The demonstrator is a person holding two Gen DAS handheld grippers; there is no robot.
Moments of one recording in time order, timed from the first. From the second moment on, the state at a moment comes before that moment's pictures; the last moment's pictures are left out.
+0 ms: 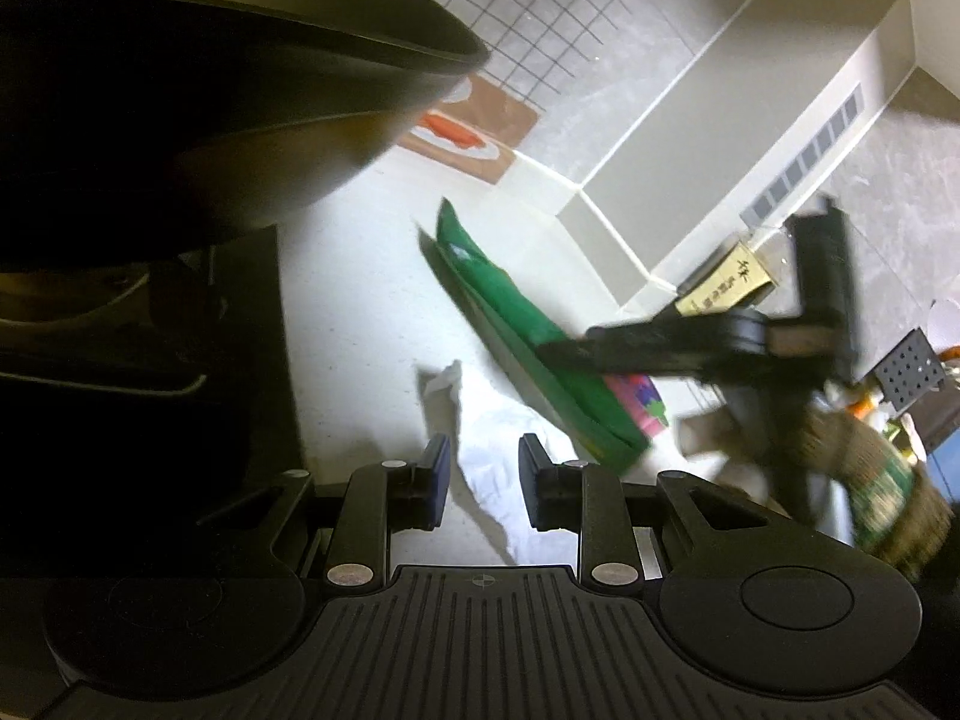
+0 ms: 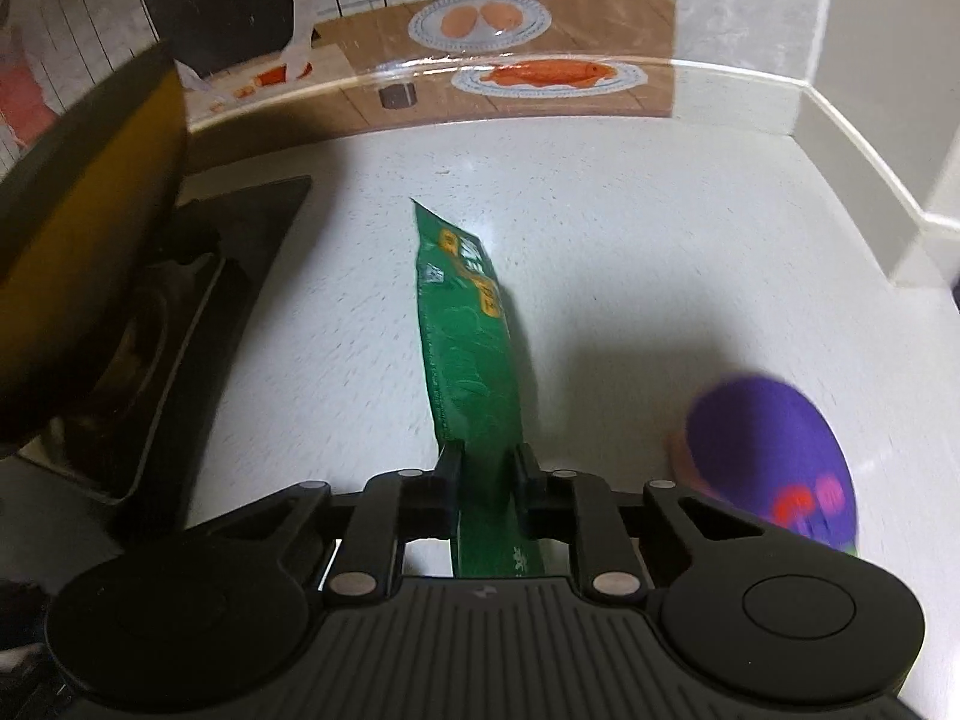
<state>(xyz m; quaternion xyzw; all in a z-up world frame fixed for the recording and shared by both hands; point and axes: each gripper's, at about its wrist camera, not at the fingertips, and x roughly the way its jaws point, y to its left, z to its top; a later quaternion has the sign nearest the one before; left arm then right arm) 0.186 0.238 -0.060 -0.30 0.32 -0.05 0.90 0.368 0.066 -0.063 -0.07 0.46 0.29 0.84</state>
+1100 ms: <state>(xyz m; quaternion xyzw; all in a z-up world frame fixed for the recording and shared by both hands) 0.261 0.140 -0.061 -0.09 0.39 0.00 0.92 0.214 -0.115 -0.066 -0.04 0.39 0.15 0.91</state>
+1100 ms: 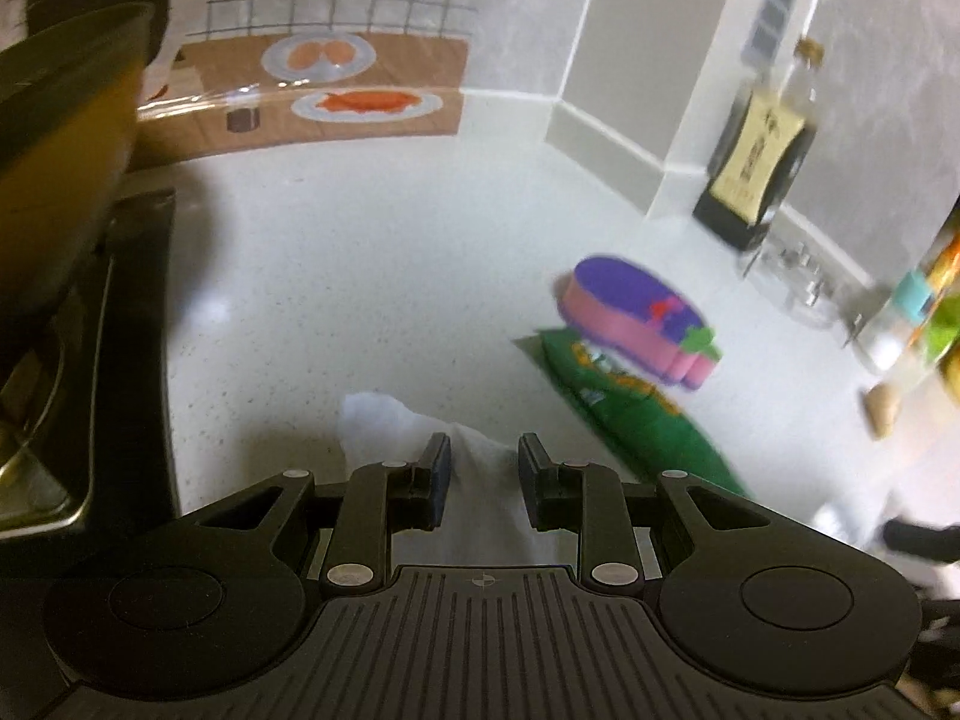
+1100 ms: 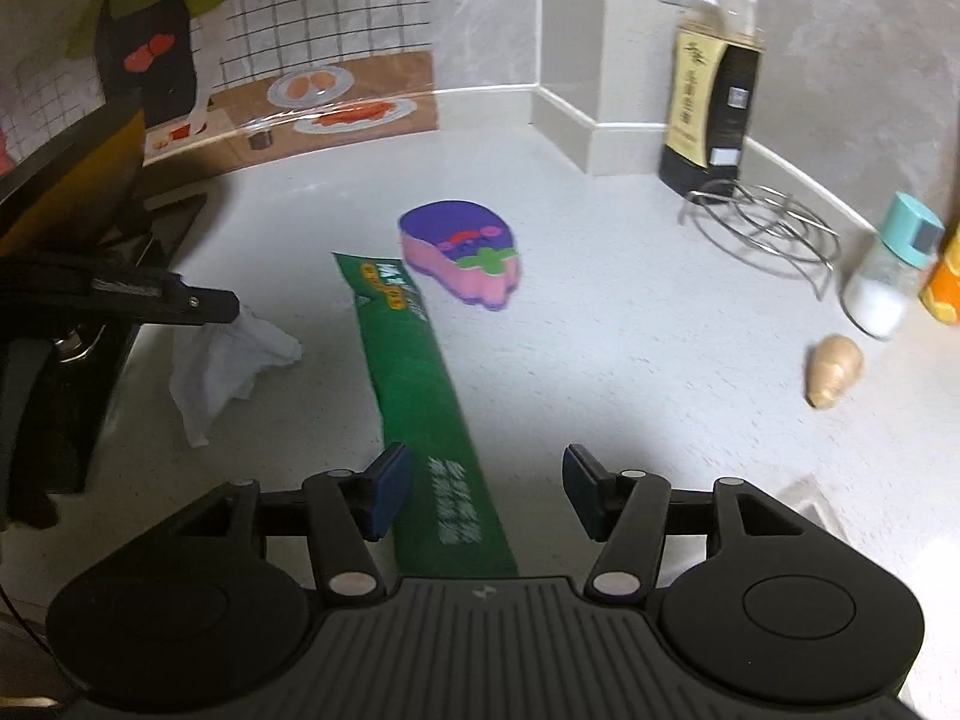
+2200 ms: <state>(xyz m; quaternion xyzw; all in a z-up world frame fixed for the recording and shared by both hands) 0.227 0.124 -0.086 0.01 0.40 -0.09 0.91 0.245 -0.069 -0.079 -0.08 0.39 0.17 0.90</state>
